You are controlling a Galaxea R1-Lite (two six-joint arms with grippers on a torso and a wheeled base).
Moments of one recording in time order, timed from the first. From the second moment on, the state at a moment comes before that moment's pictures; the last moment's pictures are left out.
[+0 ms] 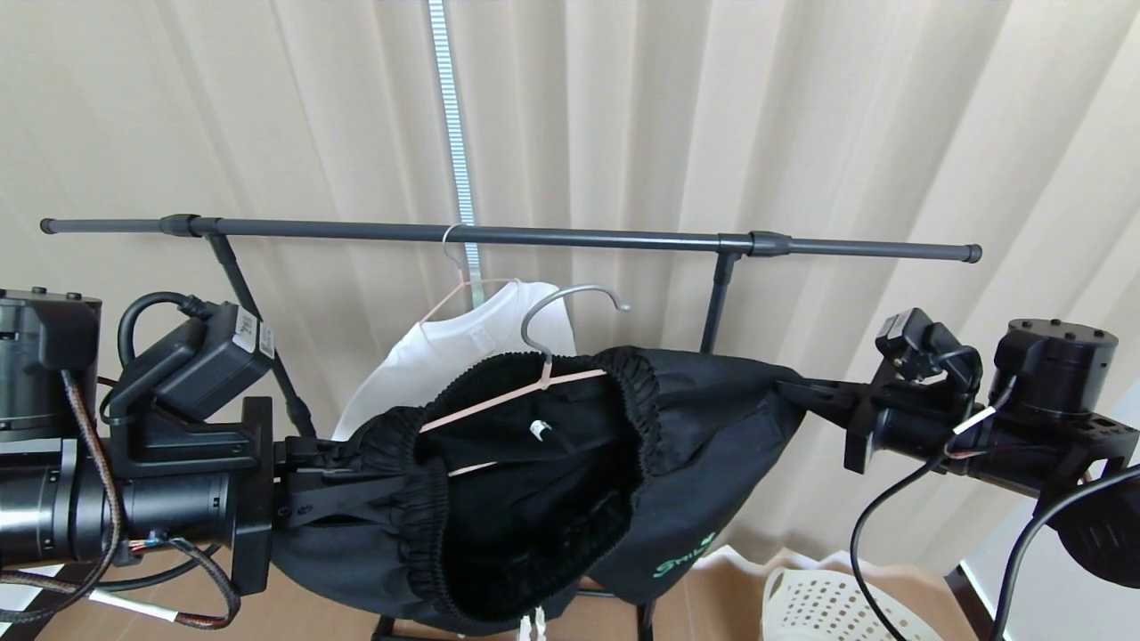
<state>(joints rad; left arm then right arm) -0.25 1.33 -0.66 -0.14 -0.71 0.41 0.10 1.81 -0.56 -1.00 0.63 -0.29</state>
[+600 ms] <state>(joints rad) -0.24 1.32 -0.67 -0.14 -0.71 0.39 0.06 1.84 -0.62 -1.00 0.62 -0.21</state>
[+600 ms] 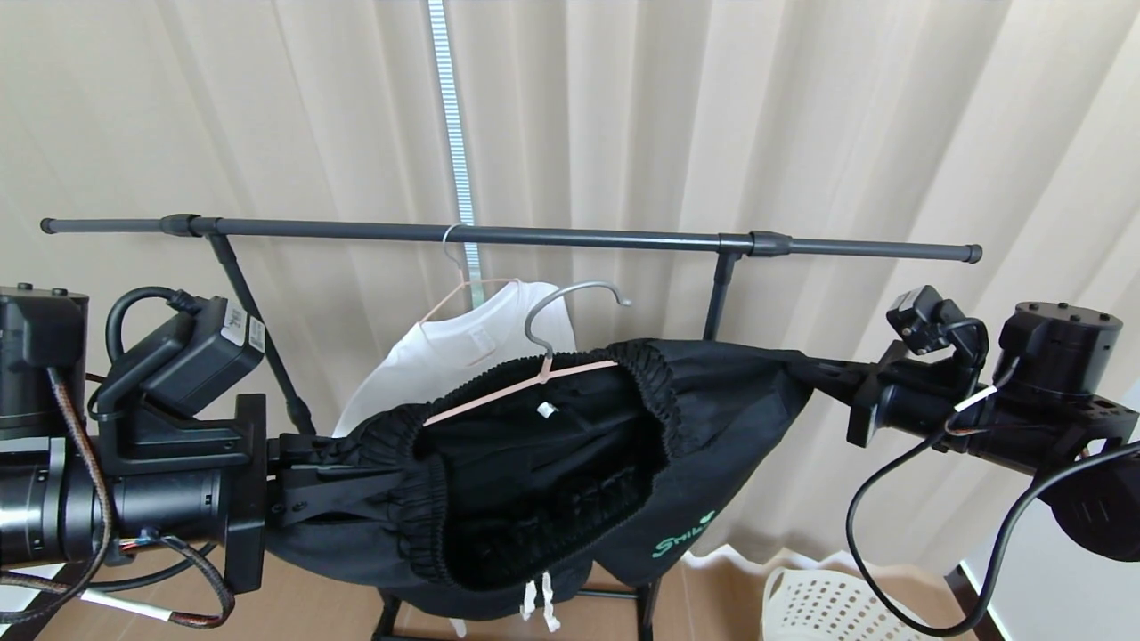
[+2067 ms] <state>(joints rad) -0.24 1.32 -0.68 -0.15 -0.71 0.31 0.07 1.82 -0.48 -1.13 0.73 -0.40</state>
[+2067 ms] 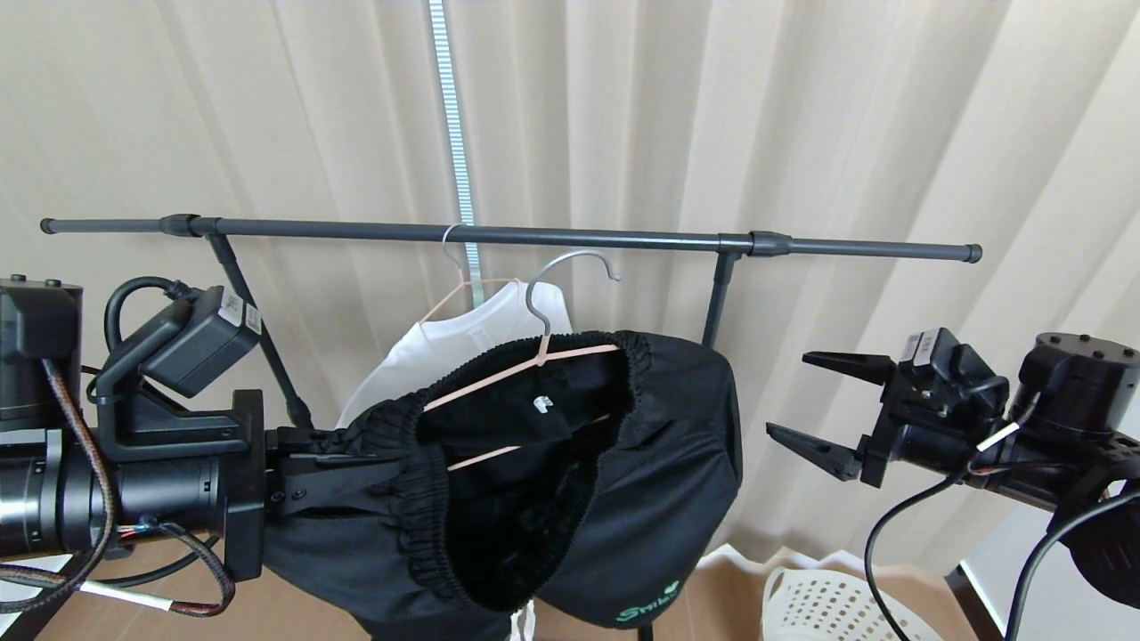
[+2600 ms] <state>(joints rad) -0.24 1.32 -0.68 -0.15 -0.71 0.25 0.21 1.64 -0.45 -1.12 0.64 -0.18</state>
